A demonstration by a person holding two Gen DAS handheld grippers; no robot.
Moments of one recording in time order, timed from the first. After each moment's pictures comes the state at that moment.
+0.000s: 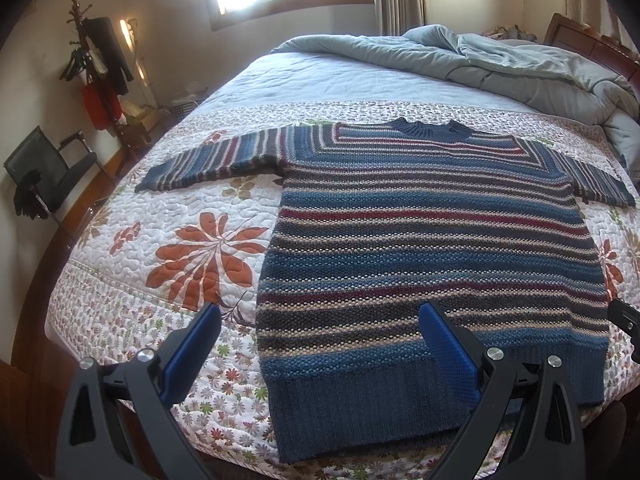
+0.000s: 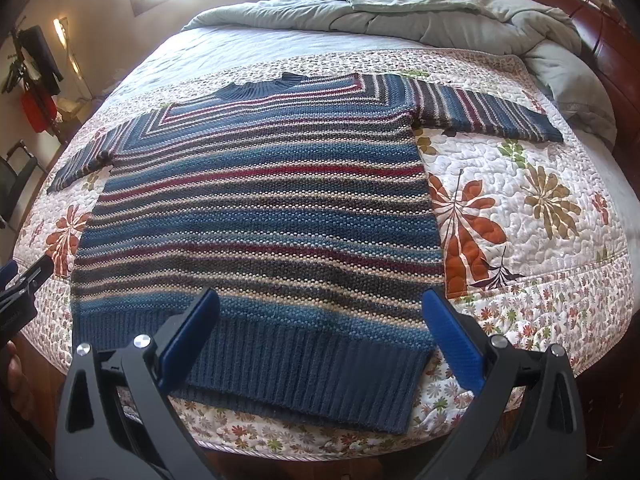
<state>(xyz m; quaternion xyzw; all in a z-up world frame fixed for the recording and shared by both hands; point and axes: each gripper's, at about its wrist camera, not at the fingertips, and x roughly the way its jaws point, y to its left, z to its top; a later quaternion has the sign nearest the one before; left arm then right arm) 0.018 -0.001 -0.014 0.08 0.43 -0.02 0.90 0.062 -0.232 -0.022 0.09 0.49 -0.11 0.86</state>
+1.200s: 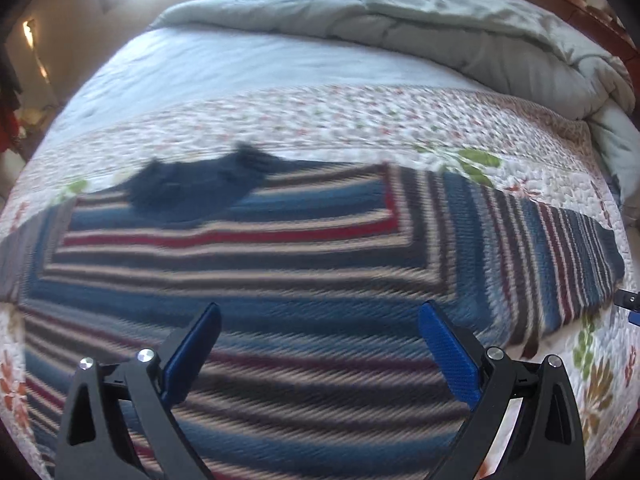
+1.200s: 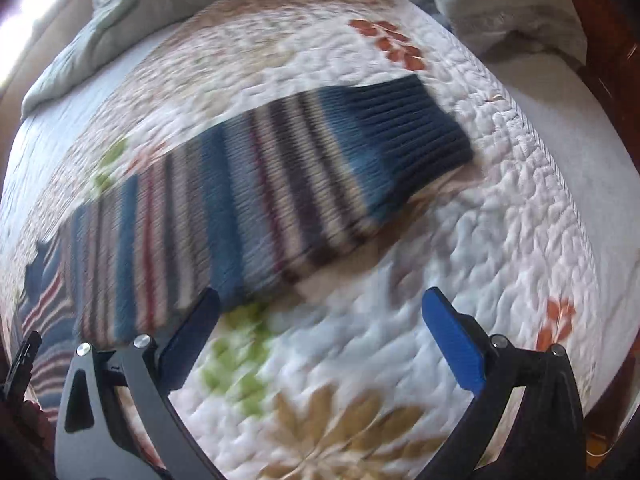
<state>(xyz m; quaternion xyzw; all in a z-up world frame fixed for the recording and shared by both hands) 0.264 -0.366 -0.081 0.07 0.52 -0.14 0.84 0.204 -0.696 -0.080 0.25 0.57 -0.26 0.74</state>
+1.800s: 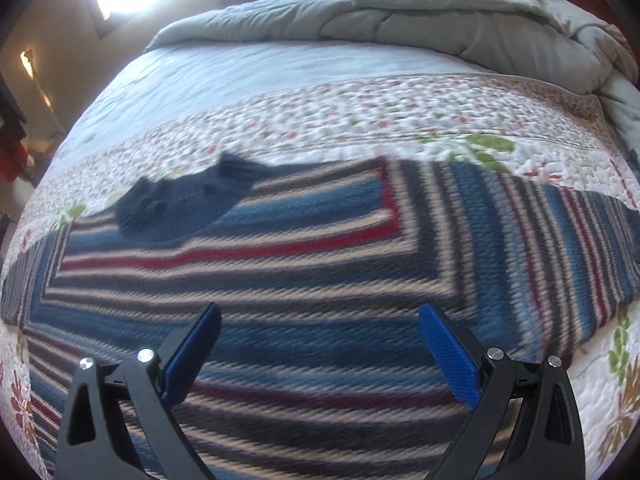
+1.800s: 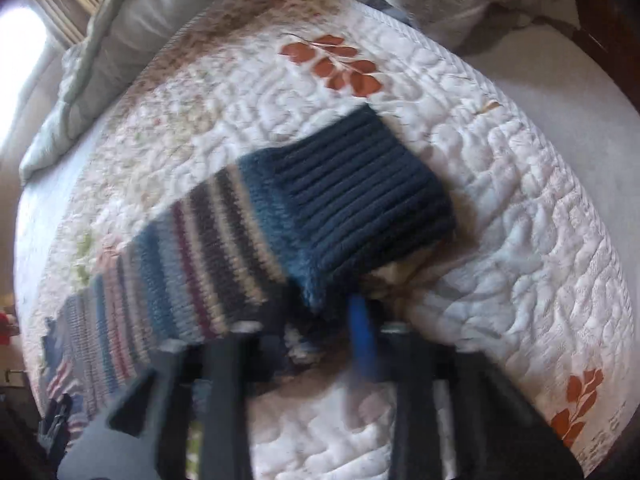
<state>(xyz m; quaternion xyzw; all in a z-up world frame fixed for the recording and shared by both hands) 0.270 -0.369 -0.103 0.12 0.50 -0.12 0.85 0.207 -0.755 -0.095 0.33 0.51 -0.26 0.75</state>
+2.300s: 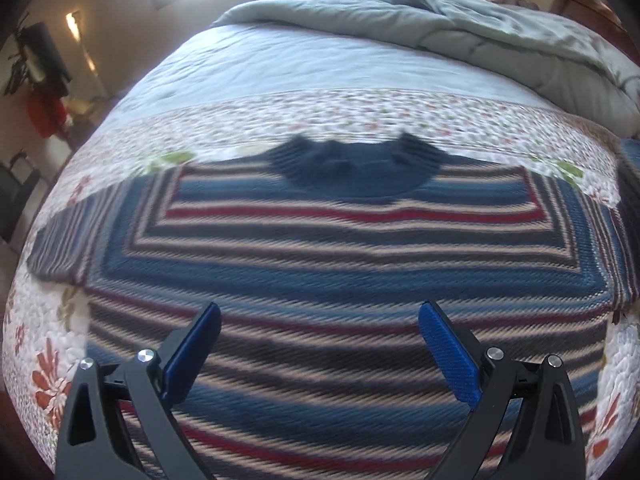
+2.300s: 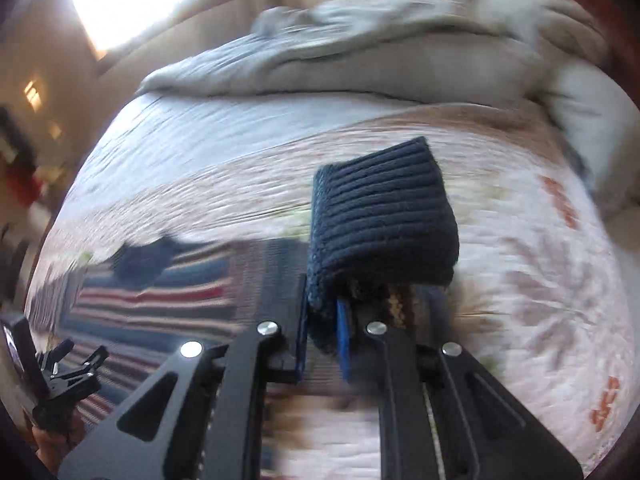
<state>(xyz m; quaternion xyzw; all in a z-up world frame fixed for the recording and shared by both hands) 0.266 -0.198 -0.080 0.08 0.50 -0.05 0.86 0.291 -0.496 0.018 0.15 0.46 -0.10 0.87</state>
